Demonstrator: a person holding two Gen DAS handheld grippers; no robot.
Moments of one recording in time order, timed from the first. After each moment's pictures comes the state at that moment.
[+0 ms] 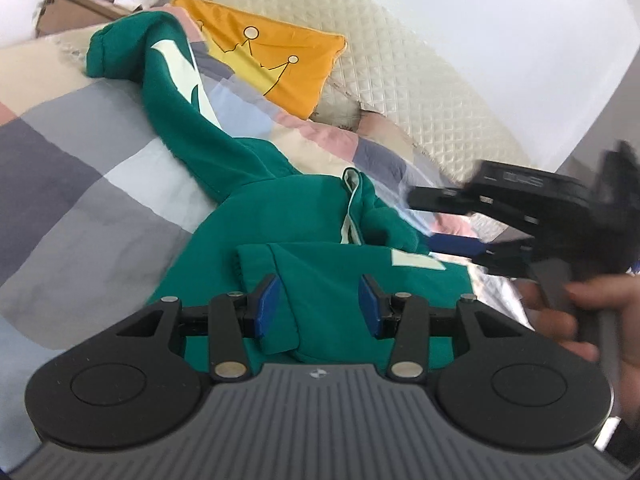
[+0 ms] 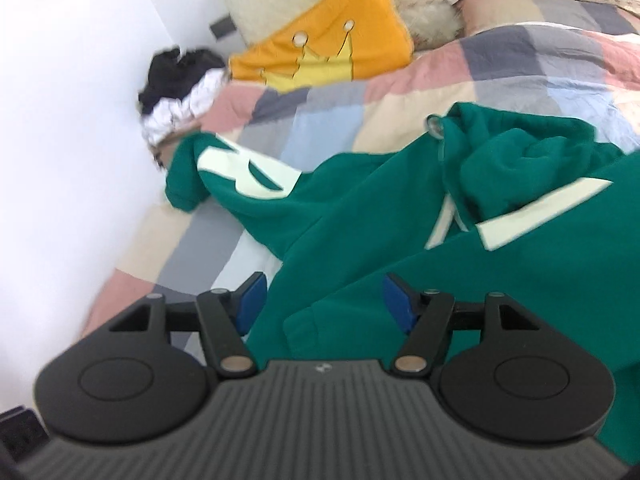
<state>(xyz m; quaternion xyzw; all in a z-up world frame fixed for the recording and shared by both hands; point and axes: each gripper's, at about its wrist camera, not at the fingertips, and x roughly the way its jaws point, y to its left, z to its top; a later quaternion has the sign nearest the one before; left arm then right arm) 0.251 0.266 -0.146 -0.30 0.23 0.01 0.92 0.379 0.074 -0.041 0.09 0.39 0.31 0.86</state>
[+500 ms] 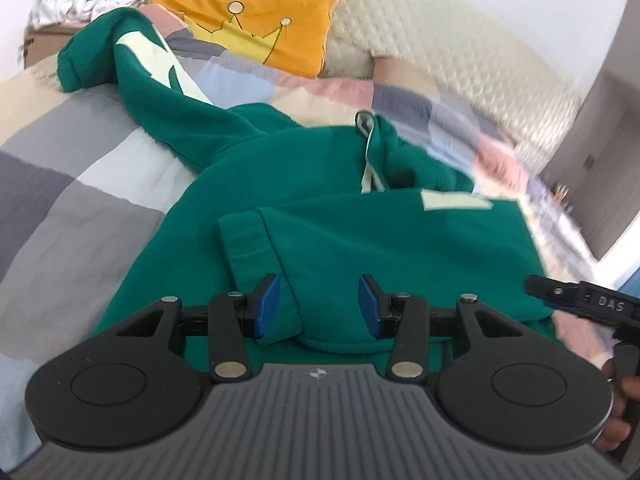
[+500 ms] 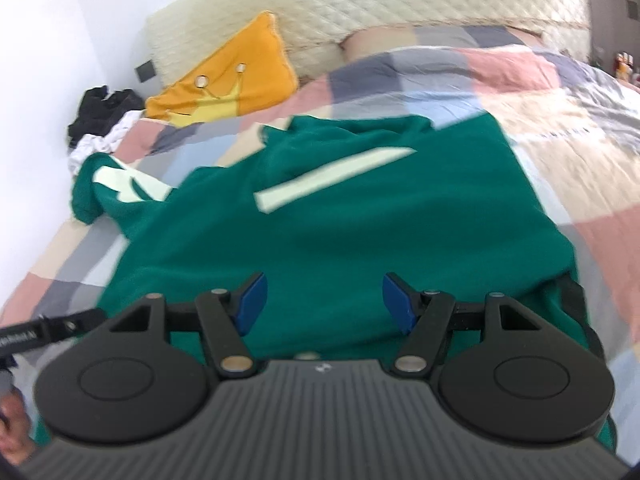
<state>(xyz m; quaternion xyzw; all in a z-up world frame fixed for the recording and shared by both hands) 0.313 0.205 -0.167 -0.19 0.31 0.05 0.93 0.359 -0.070 -0.123 0.07 0.32 0.19 0.92</state>
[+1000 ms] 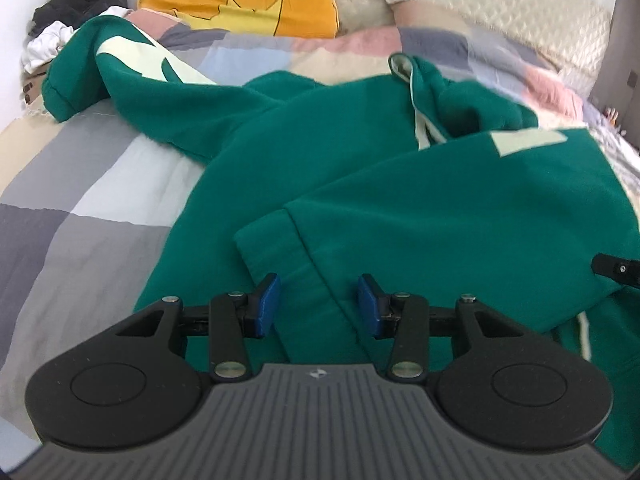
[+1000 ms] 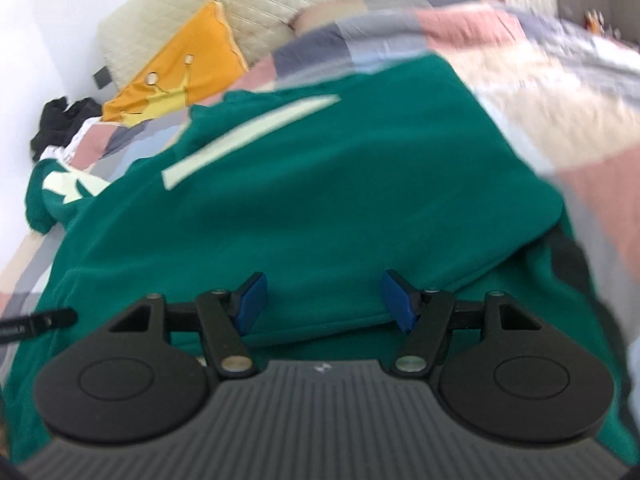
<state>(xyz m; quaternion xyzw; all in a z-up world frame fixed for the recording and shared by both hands) 0.378 0.207 -0.209 -0.07 0.37 0.09 0.92 0.396 -0.094 -0.191 0.11 0.35 0.15 0.92</state>
